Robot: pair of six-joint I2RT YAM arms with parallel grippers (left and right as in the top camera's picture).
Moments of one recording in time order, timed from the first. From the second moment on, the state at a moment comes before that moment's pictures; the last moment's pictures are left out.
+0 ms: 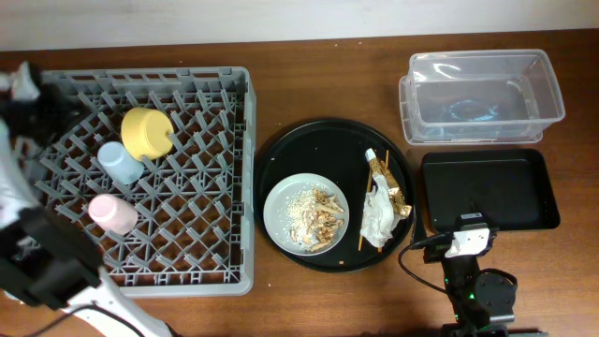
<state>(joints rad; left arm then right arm) 0.51 2.08 2.12 -1.25 0.64 -0.04 0.04 0.01 0.01 -0.07 -0.02 -0.09</state>
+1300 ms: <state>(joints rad) 0.19 2.17 2.15 -1.21 -0.01 -0.15 0.04 0.01 0.01 -0.07 -0.02 -0.09</state>
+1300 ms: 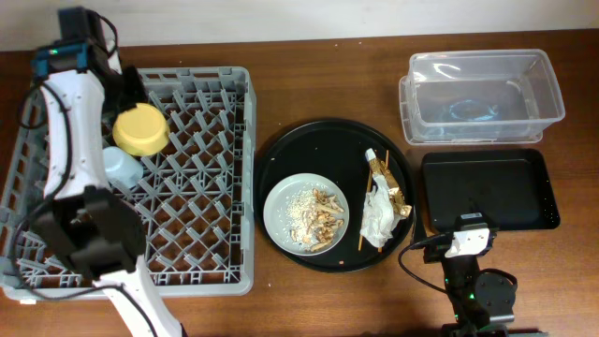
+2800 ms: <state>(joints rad) -0.04 2.13 2.22 -1.45 -0.23 -0.48 0.04 0.01 0.01 0.04 -0.05 -0.08</state>
